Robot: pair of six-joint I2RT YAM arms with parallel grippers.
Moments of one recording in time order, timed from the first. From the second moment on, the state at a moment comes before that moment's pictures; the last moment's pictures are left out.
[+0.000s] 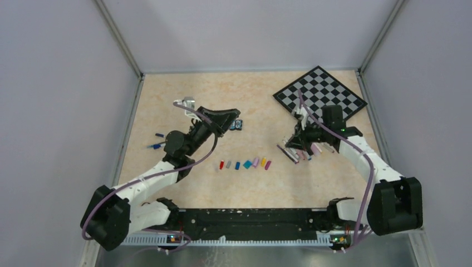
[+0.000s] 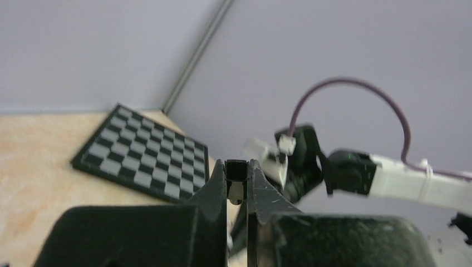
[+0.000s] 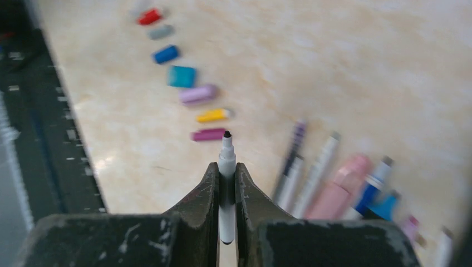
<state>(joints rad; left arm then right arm) -0.58 1.14 0.56 1.05 0.22 -0.75 0.22 1.25 0.81 -0.44 -0.92 -0.40</state>
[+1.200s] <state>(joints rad) -0.58 1.00 0.15 0.95 0.60 -0.89 -0.07 1.52 0.87 -0.48 -0.26 -0.64</state>
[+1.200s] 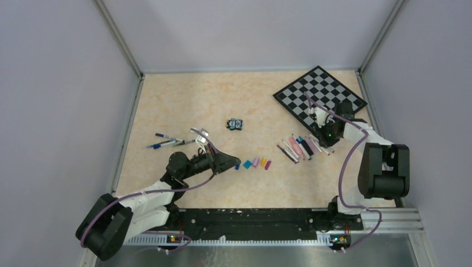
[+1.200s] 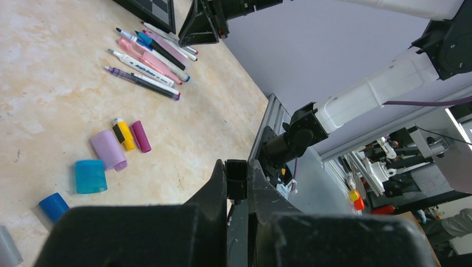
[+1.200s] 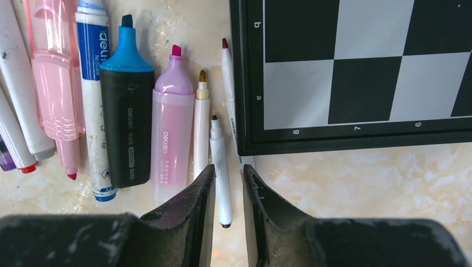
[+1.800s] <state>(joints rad) -0.81 1.12 0.30 0.75 0.50 -0.78 -0.07 1.31 0.89 -0.54 -0.47 -0.60</state>
